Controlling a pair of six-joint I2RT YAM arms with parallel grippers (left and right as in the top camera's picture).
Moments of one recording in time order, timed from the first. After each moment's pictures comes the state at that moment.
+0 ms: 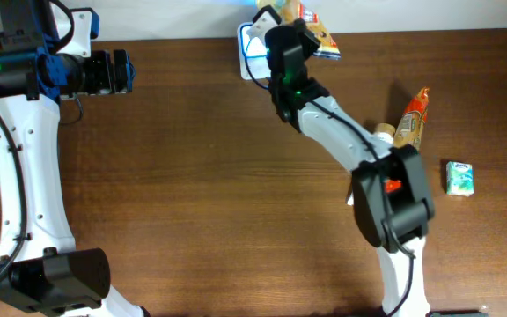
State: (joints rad) left arm 0.14 1.82 2.07 -1.19 0.21 0.09; right arm 0.44 2.22 1.74 0.27 0.68 -0.89
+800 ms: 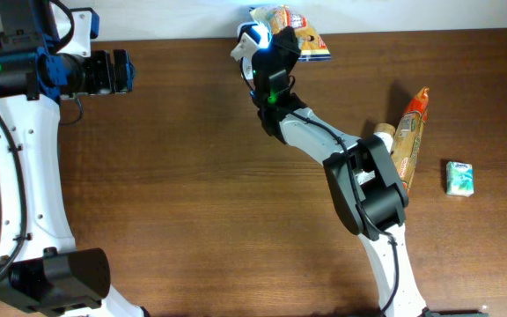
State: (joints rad) left arm 0.14 1.82 2.07 -1.19 0.21 0.09; right arm 0.47 2.37 1.74 0.54 0.79 -1.22
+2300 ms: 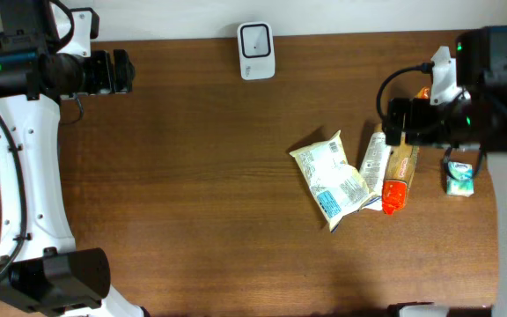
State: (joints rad) left arm 0.14 1.82 2.07 -1.19 0.21 0.09; right arm 0.04 1.50 1.98 -1.57 -0.06 0.11
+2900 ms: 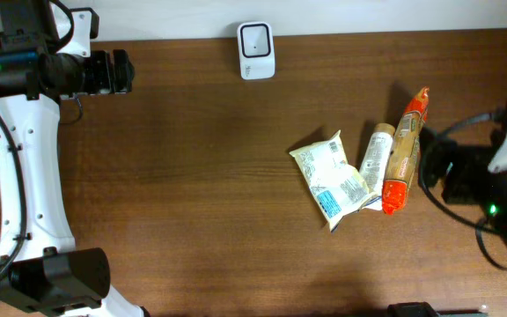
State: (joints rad) left arm 0.14 1.82 2.07 -1.19 0.21 0.09; right arm 0.03 0.96 1.65 -1.16 0.00 0.12
